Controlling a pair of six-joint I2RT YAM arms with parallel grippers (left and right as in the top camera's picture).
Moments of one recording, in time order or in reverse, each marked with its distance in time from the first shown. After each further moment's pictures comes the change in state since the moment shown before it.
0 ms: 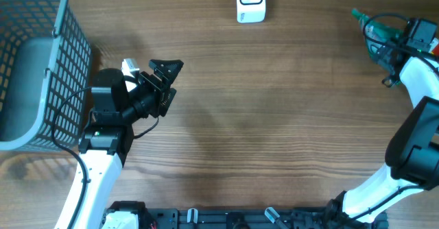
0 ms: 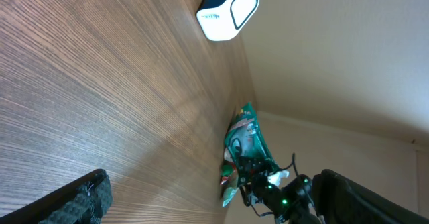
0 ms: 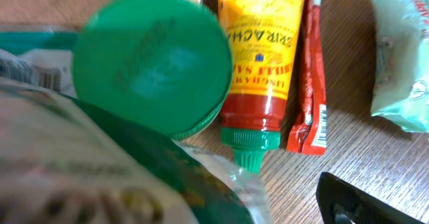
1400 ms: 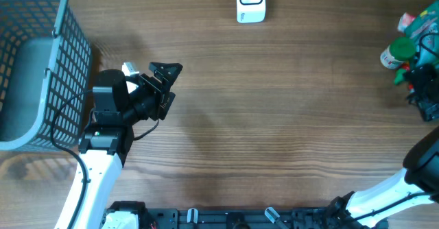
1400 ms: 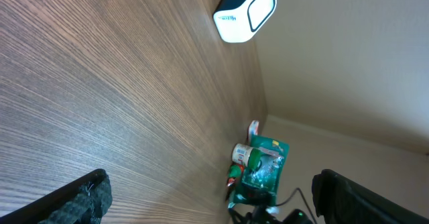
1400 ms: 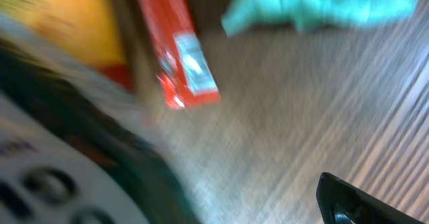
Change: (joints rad) left arm 0.000 0.000 0.000 -0.053 -0.023 0.000; right arm -0.291 -0.003 0.003 -0.211 -0.322 0.208
